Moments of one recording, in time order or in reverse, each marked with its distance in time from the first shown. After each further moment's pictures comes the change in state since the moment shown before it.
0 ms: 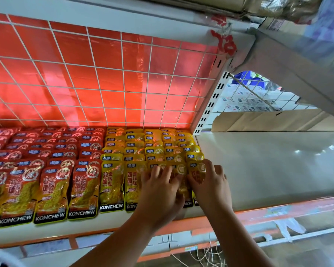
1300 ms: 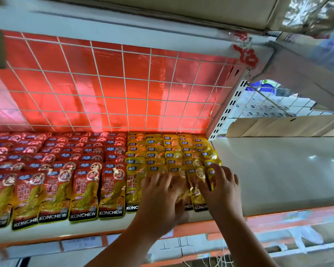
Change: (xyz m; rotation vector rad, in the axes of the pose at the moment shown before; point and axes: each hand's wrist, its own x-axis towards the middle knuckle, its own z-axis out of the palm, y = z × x) left_hand -0.036 -0.049 -0.017 -0.048 0.075 0.044; right_hand -0.021 -0.026 0.010 -0.002 0.118 -0.123
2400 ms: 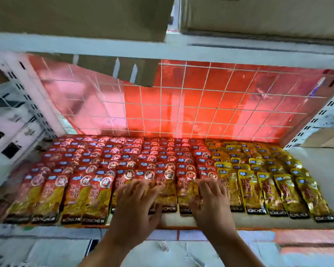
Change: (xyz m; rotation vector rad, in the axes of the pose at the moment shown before) left_hand -0.161 -0.252 -0.108 0.073 0.185 -0.091; right_hand -0.102 -0.240 0.100 0.094 -0.047 -0.347
